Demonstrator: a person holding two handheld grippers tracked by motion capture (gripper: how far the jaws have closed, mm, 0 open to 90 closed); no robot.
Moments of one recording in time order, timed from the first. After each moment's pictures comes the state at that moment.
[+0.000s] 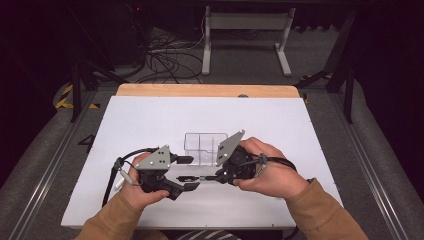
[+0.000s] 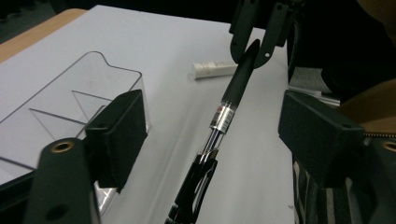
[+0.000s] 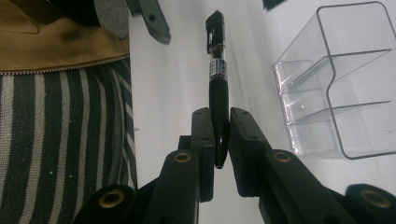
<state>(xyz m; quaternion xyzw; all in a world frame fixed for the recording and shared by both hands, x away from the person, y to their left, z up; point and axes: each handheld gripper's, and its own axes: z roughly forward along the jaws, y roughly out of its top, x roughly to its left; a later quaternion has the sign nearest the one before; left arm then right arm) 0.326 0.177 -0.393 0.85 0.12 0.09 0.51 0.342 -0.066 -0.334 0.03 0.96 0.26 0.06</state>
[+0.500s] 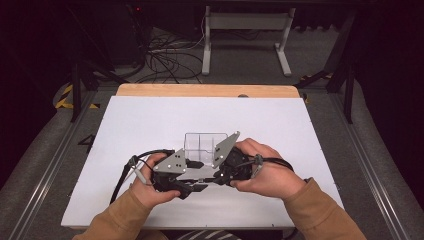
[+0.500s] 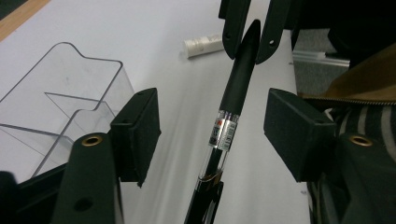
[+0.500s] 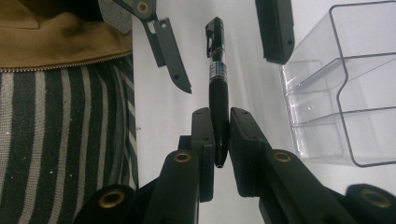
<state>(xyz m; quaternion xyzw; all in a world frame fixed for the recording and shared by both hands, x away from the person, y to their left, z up) 0.332 0.154 -0.396 0.89 0.08 0.10 0.45 0.341 -0.060 -0.337 0.02 0.97 0.25 0.05</state>
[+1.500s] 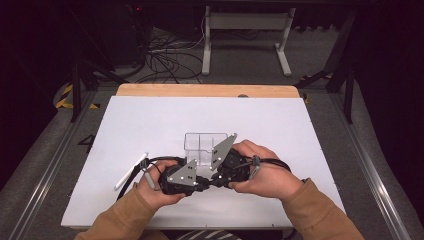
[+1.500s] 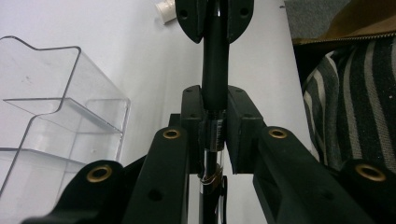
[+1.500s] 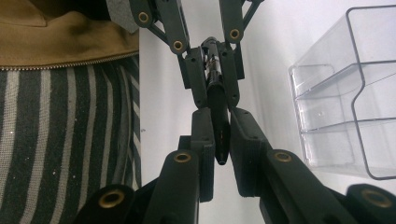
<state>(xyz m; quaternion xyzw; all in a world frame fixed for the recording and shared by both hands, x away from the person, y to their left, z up) 0.327 0.137 -0.400 0.92 0.00 0.11 0.36 0.341 -0.056 -0.343 0.01 0.97 0.25 0.04</state>
